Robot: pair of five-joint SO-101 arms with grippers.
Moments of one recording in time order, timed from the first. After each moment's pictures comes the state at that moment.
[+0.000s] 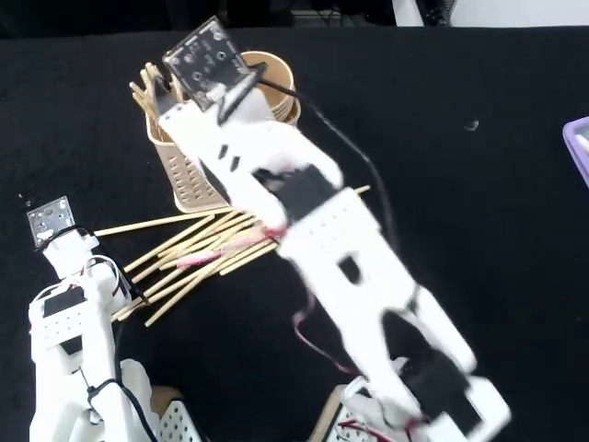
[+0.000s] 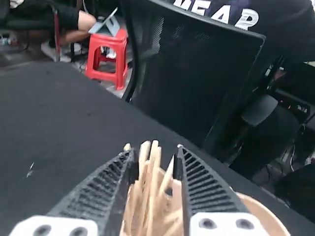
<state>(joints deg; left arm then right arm) -29.5 -47.0 77.9 38.4 0.6 -37.3 -15.4 4.5 33.8 11.6</state>
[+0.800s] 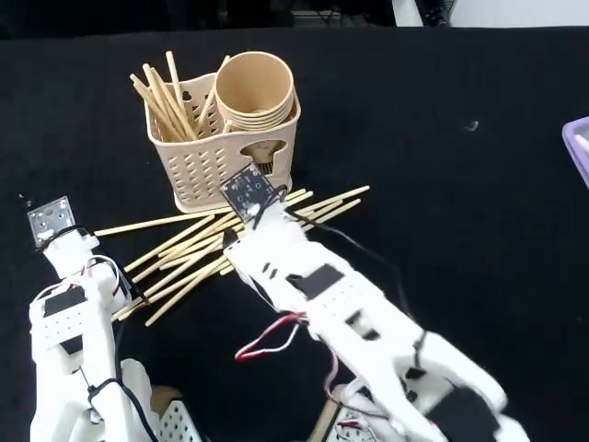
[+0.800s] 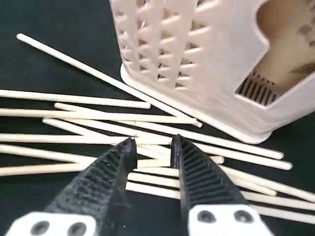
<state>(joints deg) -29.5 -47.0 77.9 38.4 0.6 -37.0 -25.2 64.8 11.3 3.5</state>
